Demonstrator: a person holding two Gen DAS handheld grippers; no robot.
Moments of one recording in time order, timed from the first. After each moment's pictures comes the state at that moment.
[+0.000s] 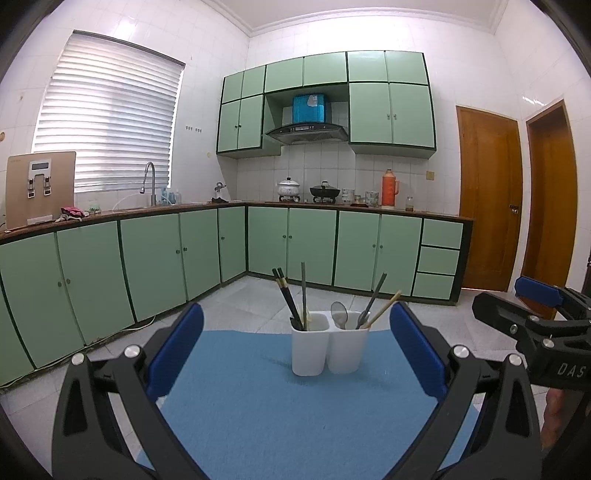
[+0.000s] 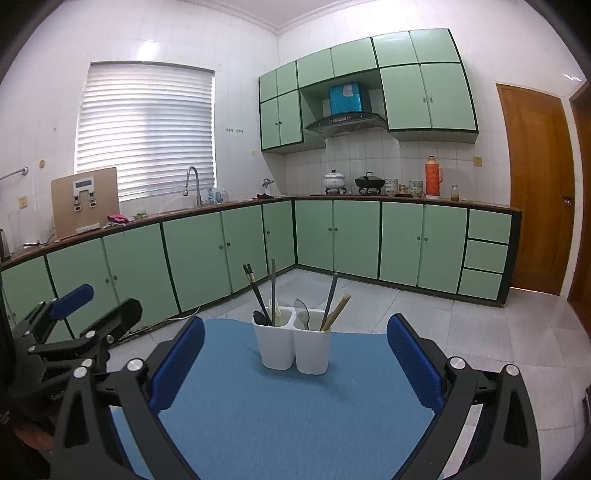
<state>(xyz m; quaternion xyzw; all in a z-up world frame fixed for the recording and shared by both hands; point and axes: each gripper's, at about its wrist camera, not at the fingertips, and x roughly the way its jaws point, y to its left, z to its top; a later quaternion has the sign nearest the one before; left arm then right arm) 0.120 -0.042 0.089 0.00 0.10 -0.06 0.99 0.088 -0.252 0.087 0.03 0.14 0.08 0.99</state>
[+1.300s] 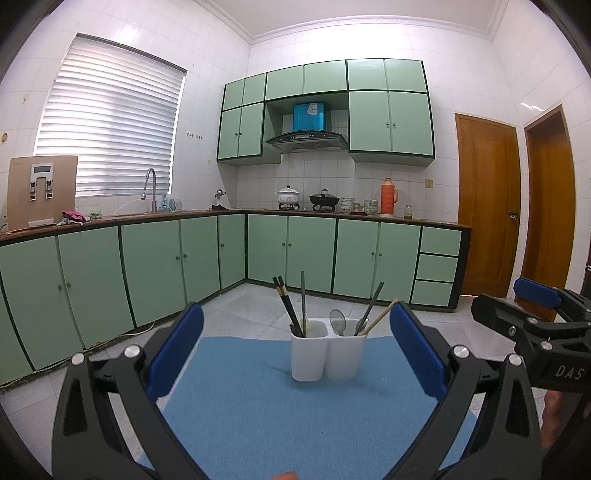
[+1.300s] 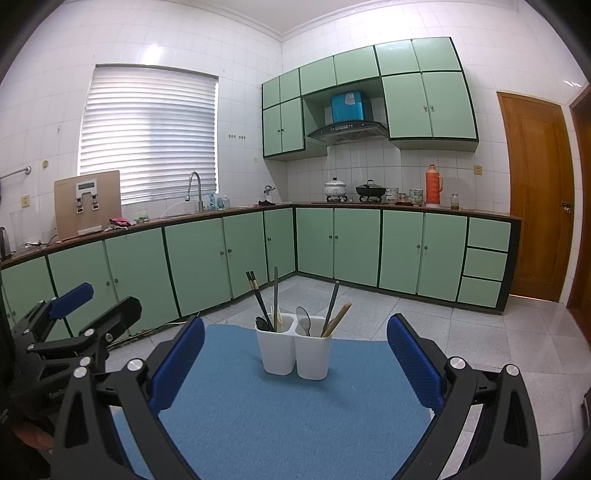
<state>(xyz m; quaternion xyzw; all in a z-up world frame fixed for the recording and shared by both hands) 0.109 -0.037 0.093 -0.01 0.09 -0.06 0.99 0.075 -0.252 0.097 0.02 0.13 0.08 0.99</state>
